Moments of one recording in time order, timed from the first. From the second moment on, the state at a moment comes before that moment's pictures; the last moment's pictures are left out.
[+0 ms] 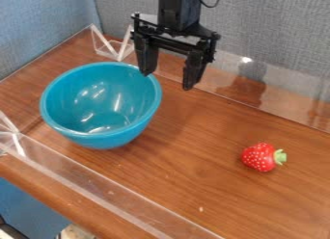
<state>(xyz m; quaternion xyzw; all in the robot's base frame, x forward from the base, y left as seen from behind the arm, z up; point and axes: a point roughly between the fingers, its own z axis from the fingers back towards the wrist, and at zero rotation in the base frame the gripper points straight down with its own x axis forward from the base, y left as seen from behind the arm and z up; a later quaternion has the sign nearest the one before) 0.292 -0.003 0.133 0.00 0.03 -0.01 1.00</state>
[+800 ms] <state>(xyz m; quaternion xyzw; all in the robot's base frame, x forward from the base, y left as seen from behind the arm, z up) 0.313 -0.127 0.068 0.02 0.06 -0.18 0.98</state>
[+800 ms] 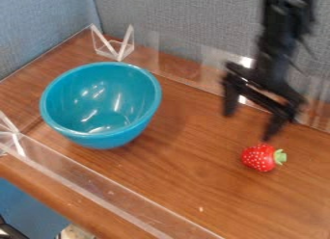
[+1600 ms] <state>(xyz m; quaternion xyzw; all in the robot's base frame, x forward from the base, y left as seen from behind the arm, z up) 0.329 -0.161 0.028 0.04 0.01 -0.25 0.97</state>
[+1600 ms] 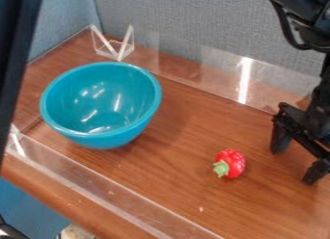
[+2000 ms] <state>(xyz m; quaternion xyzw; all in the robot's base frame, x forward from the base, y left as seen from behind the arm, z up) 0.323 -0.159 0.025 0.06 -0.01 -0.23 0.97</state>
